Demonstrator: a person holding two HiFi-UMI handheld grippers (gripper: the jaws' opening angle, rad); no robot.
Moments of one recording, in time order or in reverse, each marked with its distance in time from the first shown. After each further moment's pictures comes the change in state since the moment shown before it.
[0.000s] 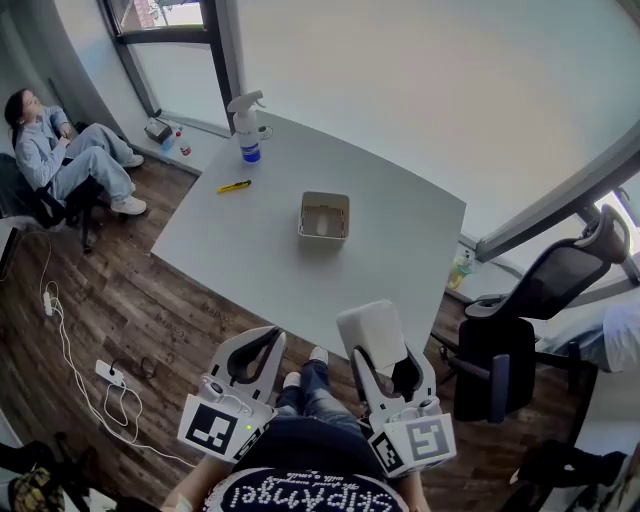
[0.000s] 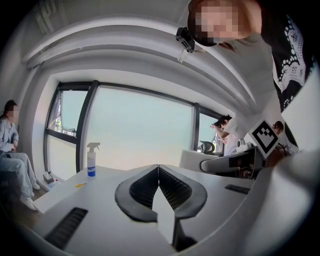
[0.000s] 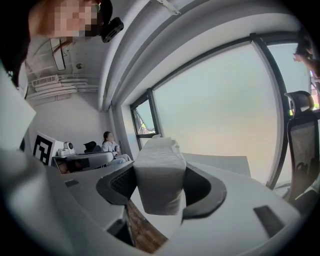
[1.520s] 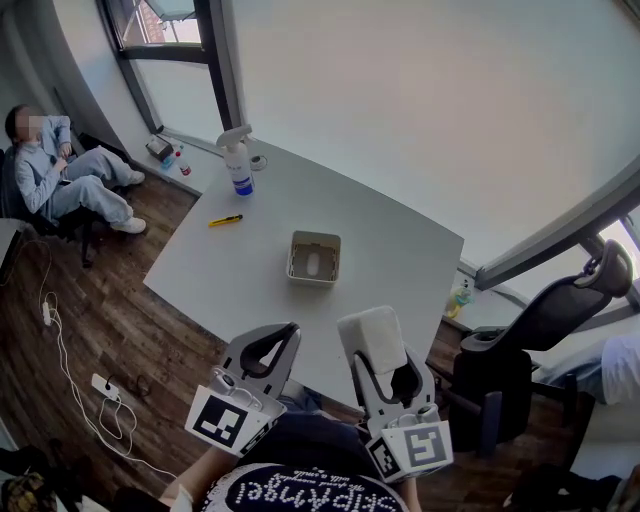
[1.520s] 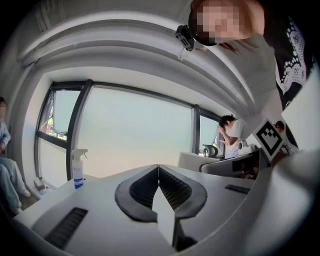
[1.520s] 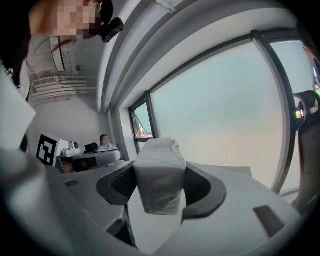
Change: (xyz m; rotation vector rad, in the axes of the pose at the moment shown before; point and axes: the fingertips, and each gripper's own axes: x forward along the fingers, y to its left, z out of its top) left arm 0.095 0.013 0.026 0.017 -0.047 -0.040; right arm 0.054 -0.050 0.039 -0.012 -0.039 0.007
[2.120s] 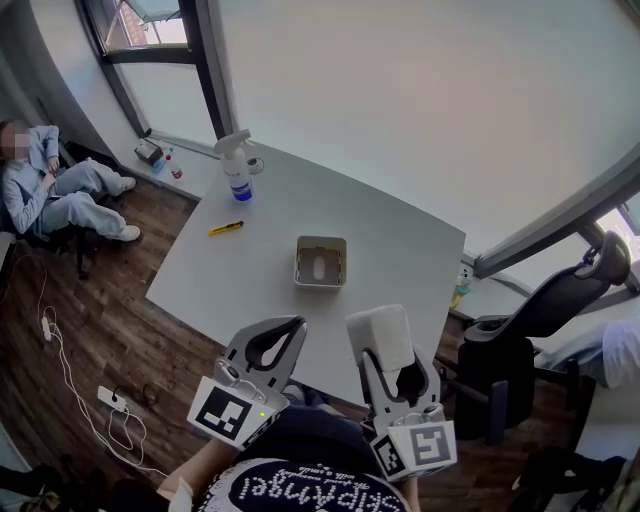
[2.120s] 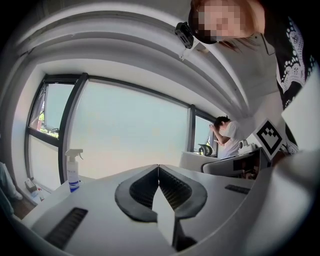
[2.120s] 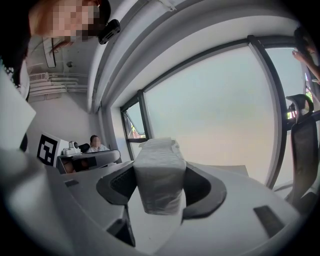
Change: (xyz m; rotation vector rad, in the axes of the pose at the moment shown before) left arm 0.011 0.034 0.007 -0.008 0.028 -0.097; right arm 0.020 0.012 0.008 0.030 -0.001 -0.102
